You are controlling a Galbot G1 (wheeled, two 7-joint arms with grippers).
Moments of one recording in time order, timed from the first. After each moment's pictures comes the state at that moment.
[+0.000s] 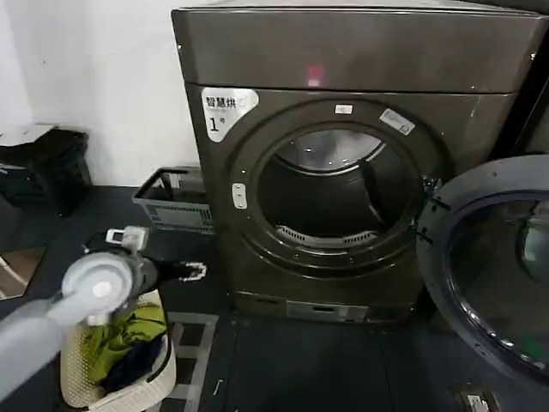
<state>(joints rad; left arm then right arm) 0.49 -0.50 0.13 -1.96 -1.79 0.74 -0.74 -1.94 1.36 1.98 1.35 0.07 0.14 0.28</state>
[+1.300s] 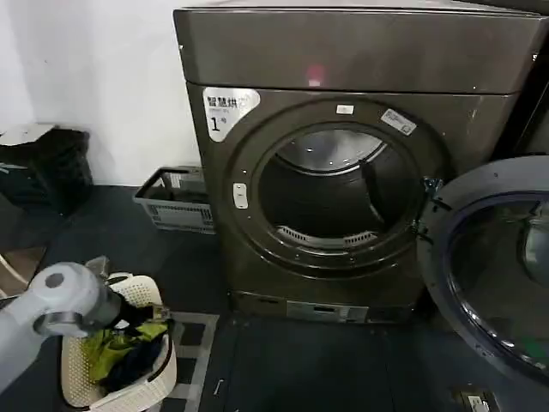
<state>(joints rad) 0.70 -0.43 -0.06 -1.90 -2.42 0.74 -1.16 -1.92 1.38 1.98 1.34 0.13 0.27 0.18</state>
